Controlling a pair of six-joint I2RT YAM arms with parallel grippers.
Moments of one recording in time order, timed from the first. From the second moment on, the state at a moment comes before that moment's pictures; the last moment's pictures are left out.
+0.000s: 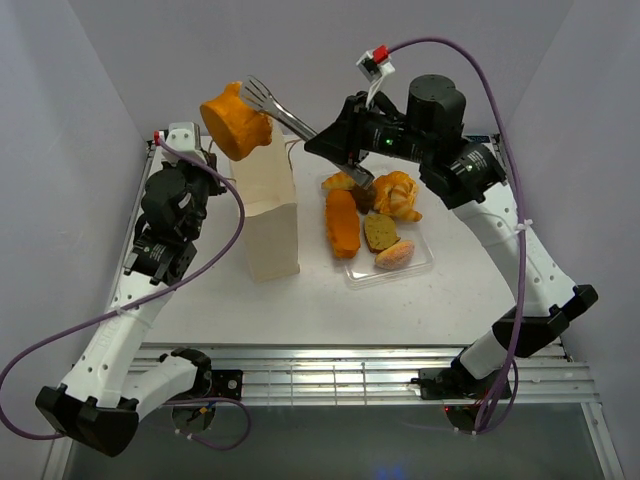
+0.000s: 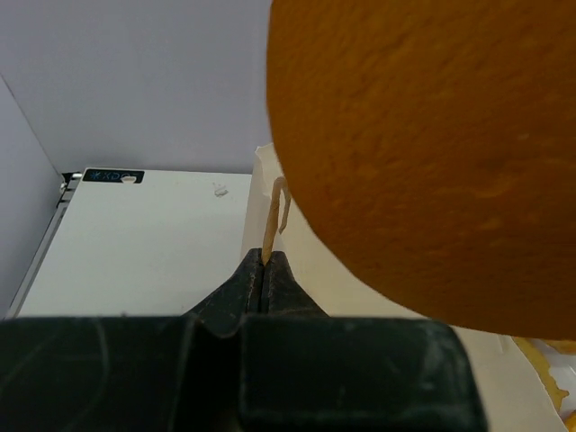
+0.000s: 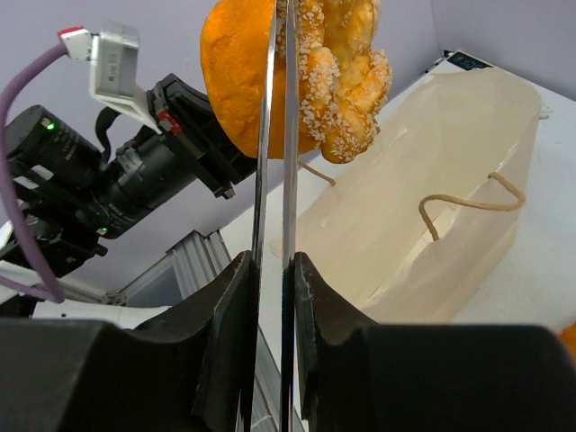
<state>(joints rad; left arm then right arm) -0.36 1.01 1.14 -0.11 -0.32 -0.08 0.67 1.55 2.03 -0.54 -0.51 0.41</state>
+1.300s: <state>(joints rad) -0.36 0.94 1.02 -0.04 -0.35 -0.05 0.70 1.52 1.81 -0.38 -0.35 0.44</state>
